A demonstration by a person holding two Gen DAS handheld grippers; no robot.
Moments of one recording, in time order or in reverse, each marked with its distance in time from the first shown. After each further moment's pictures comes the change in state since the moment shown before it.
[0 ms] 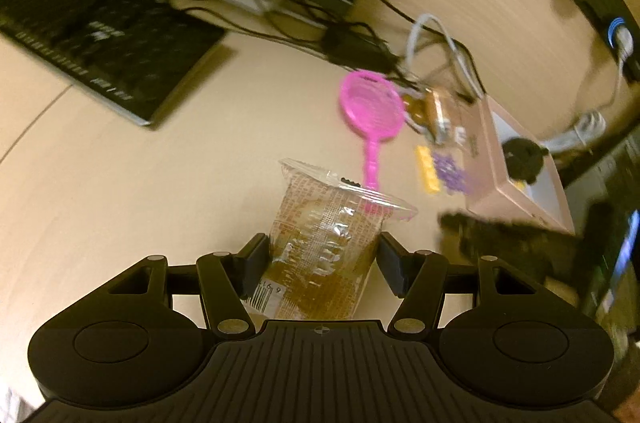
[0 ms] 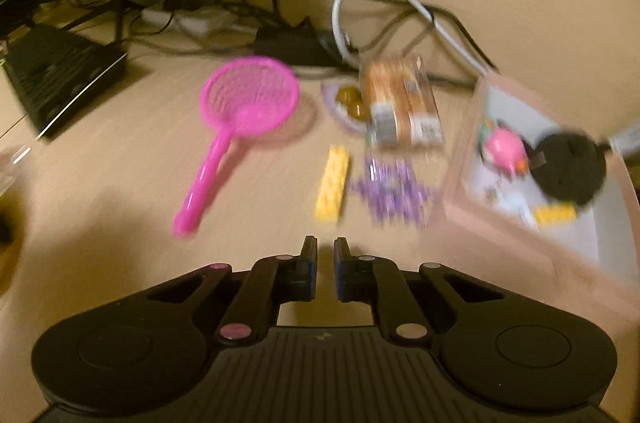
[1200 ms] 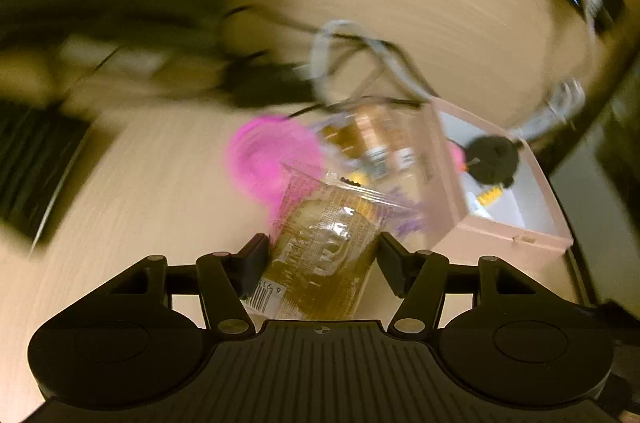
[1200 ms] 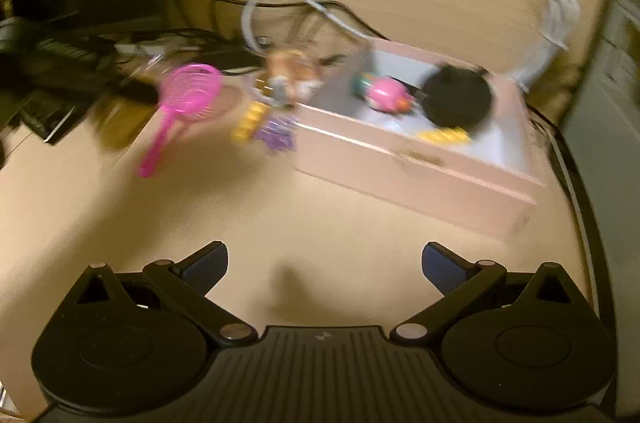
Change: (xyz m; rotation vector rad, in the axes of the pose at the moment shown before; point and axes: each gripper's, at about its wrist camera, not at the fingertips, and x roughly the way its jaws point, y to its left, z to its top) left arm 0.046 -0.057 0.036 0.154 -0.051 -0.033; right arm -0.059 -0.051 -0.047 0.101 -0.080 -0.028
